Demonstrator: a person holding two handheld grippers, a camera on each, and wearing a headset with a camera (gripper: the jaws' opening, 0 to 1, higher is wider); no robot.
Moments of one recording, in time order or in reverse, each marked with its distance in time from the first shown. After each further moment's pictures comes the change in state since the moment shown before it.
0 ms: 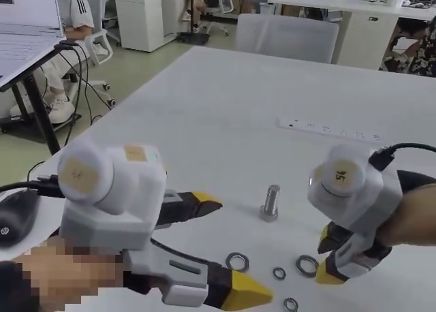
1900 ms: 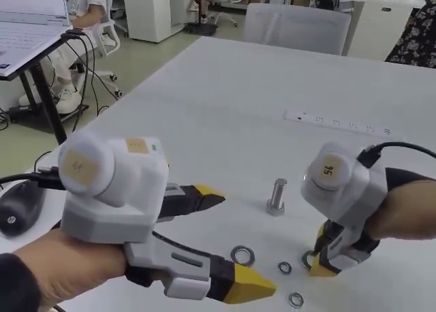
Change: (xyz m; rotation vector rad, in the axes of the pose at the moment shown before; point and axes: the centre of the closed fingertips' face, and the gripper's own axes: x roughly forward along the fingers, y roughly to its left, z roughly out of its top) left arm 0.000 0.004 -0.001 -0.013 -0.002 0.013; right arm 0.017 -0.005 0.001 0.049 0.019 0.030
